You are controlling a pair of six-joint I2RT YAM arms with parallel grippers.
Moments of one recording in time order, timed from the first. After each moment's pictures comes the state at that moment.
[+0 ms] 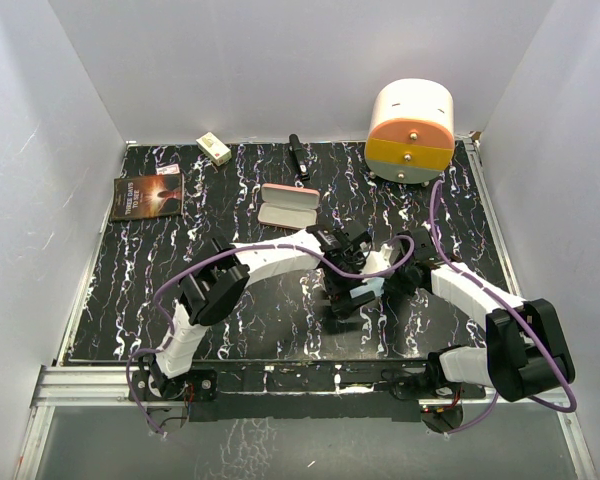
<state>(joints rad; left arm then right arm) -1.02 2.12 1.61 -0.74 0.36 0.32 0.25 1.27 0.58 -0.40 0.00 0.79</state>
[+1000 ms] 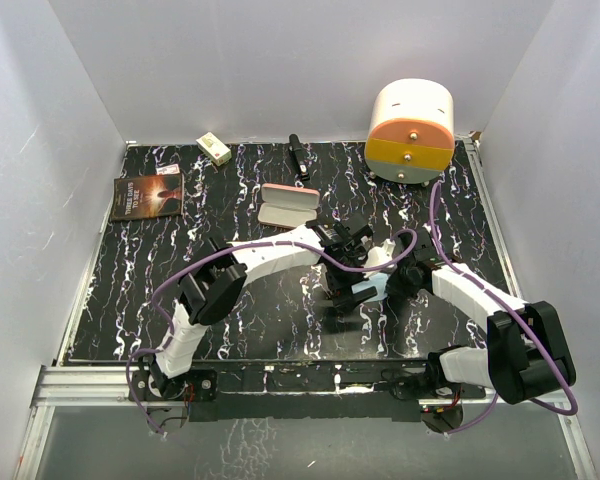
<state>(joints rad) -1.01 2.12 1.68 -0.80 0.37 0.35 0.25 1.26 0.58 -0.45 0.02 0.76</state>
